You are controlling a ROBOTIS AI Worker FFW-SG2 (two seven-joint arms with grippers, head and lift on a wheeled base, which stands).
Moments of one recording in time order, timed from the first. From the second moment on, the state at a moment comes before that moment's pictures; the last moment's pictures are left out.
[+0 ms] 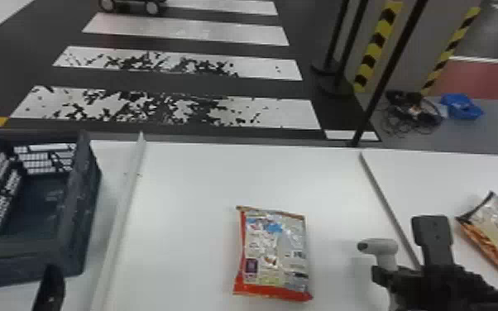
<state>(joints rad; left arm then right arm) 0.69 0.24 0.04 -1.65 0.23 -0.81 -0.09 0.32 -0.16 -0.20 -2.15 -0.01 1.23 0.15</state>
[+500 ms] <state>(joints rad) 0.68 0.25 0.03 -1.65 0.23 -0.81 -0.09 0.38 -0.11 -0.15 -2.35 -0.02 1.44 0.16</state>
